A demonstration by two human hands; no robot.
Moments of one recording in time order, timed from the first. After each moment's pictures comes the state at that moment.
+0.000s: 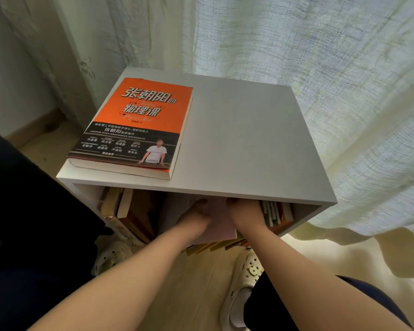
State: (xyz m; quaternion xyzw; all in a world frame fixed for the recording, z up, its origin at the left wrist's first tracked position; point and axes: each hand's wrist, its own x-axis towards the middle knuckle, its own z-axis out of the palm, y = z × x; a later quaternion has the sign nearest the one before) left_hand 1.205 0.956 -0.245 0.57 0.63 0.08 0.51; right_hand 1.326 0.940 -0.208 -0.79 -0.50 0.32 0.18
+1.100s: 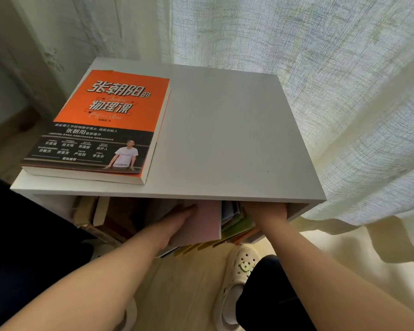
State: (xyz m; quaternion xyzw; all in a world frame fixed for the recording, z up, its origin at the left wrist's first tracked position) left_hand 1.202 0.965 -0.245 0.37 0.67 0.10 0.64; right_hand 1.379 0.942 -0.190 -0.82 -0.43 0.38 0.07
